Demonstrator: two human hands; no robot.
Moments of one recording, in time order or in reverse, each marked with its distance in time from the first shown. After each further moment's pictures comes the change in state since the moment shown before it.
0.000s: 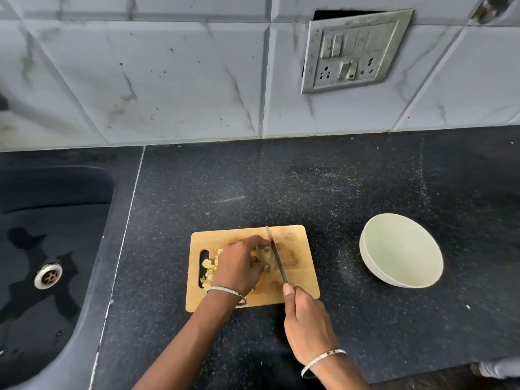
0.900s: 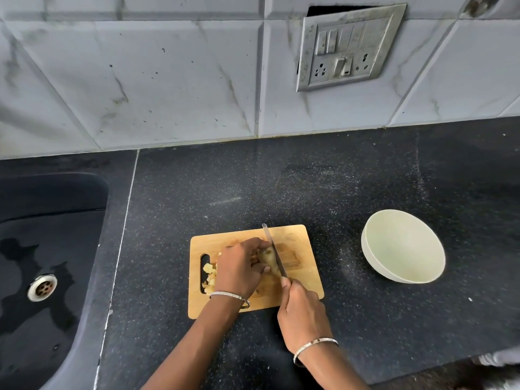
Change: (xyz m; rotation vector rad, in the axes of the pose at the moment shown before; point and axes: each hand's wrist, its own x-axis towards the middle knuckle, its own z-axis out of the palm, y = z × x) left_hand 0.000 0.002 -0.004 -0.034 0.017 -0.061; right_hand 0.011 -0.019 0.014 -0.104 0.063 0.089
